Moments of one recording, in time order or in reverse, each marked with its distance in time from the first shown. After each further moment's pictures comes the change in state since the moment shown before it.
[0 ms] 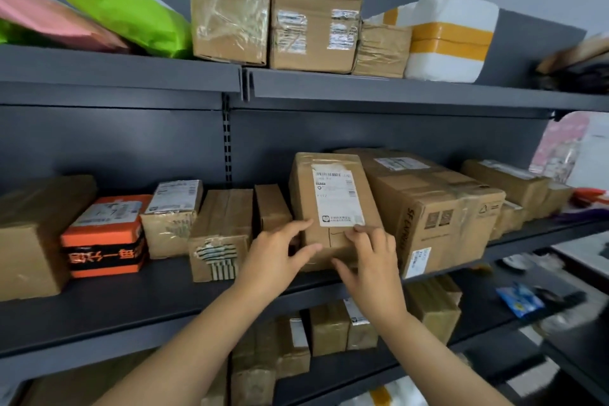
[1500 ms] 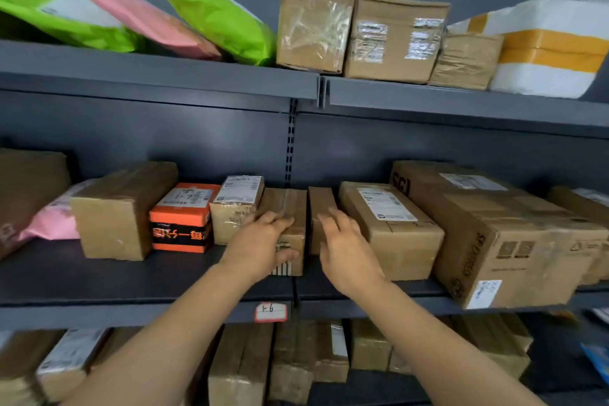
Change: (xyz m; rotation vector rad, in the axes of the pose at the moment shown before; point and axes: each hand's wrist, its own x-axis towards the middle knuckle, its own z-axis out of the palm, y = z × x) left_hand -0.001 -0.067 -0.069 0.569 -0.156 -0.195; right_hand 0.057 -0.092 0.031 0.028 -0.520 -0.172
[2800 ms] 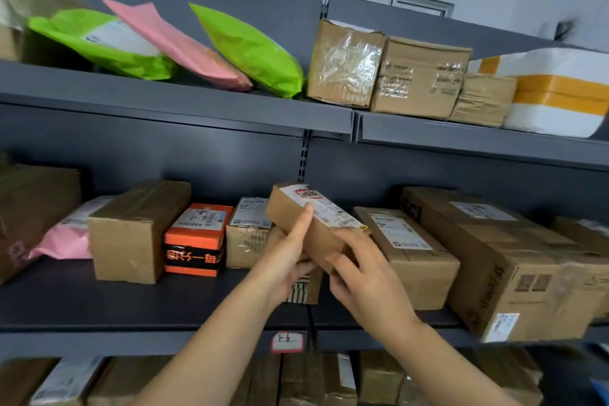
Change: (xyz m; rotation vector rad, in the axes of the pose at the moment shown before) left_hand -0.008 0.033 -0.039 -1.738 0.010 -0.364; right_hand -0.012 -0.013 -0.020 -0.026 0.505 -0.502
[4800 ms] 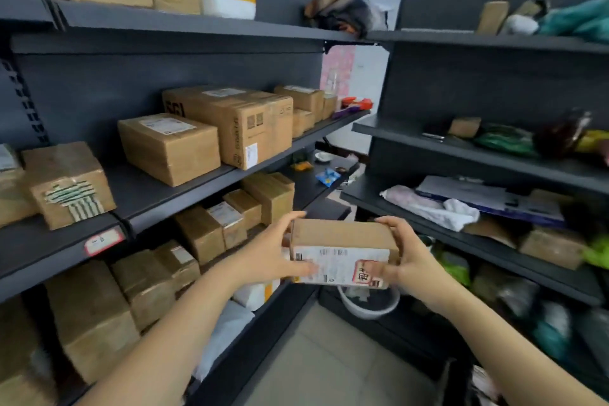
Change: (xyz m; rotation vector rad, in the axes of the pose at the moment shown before) left_hand -0.210 -0.118 0.087 0.946 -1.230 0.139; right_hand -0.240 -0.208 -0.281 0.423 0.122 1.576
